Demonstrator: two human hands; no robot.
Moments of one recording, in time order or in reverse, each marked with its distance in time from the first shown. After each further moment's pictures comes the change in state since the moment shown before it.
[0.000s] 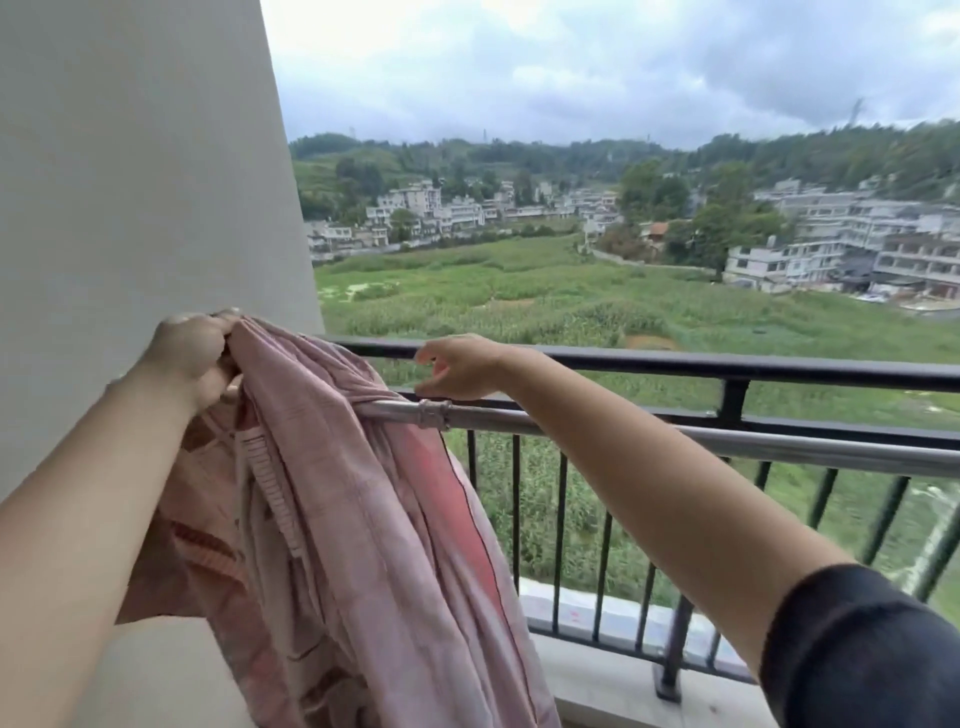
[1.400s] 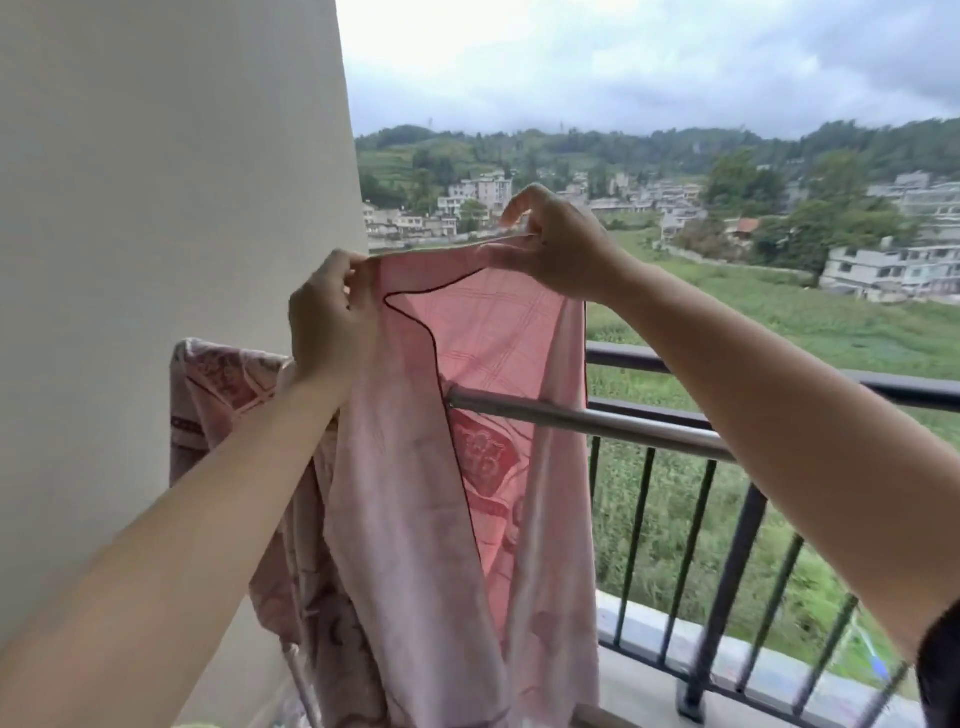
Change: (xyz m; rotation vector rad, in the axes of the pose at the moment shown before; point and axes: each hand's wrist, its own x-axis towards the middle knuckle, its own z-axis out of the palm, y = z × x) left_hand -0.102 -0.013 0.102 0.671 0.218 0.875; right_hand -0.052 0.046 -0.095 0.186 0.609 -0.265
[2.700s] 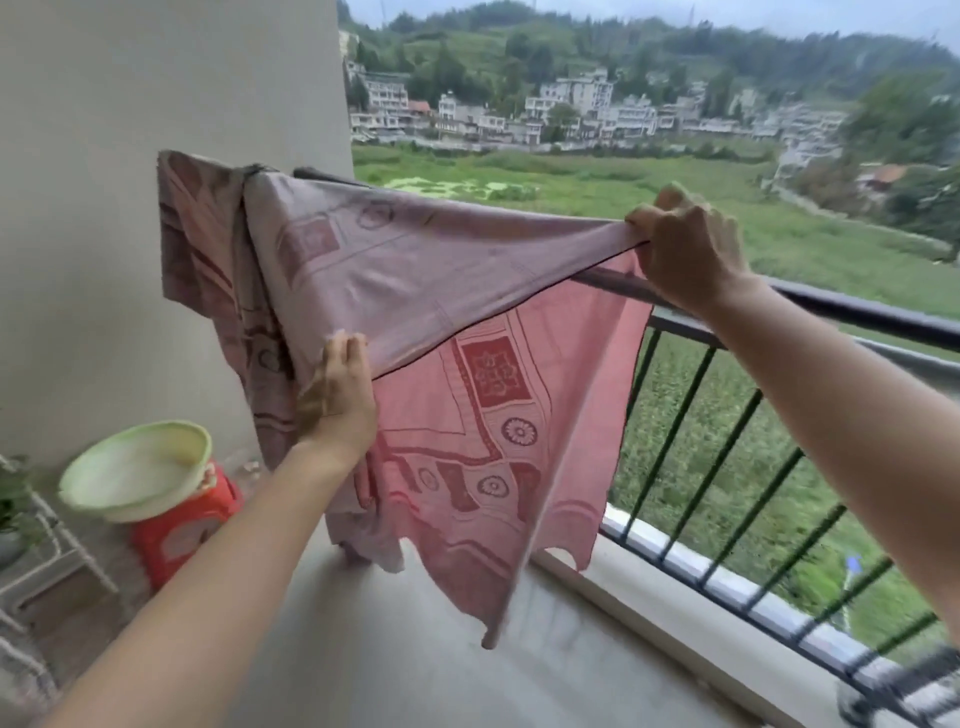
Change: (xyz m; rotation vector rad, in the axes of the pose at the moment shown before) left_hand -0.450 0.458 0.042 0.695 -0.413 -0.328; right_hand -0.462 0.187 -0.399 -0.605 0.040 -0.086
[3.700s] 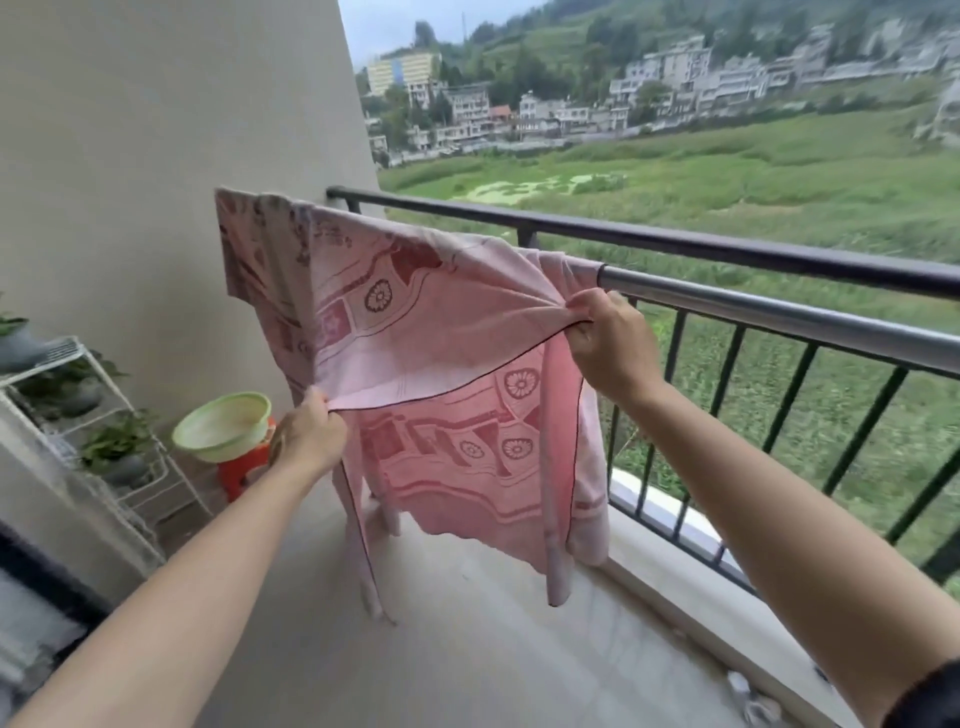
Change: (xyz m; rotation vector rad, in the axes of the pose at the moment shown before) left_hand -0.226 0.219 -0.019 0.104 -0.146 -0.448; right_hand -0.273 0.177 -0.076 0.697 -0.019 0.236
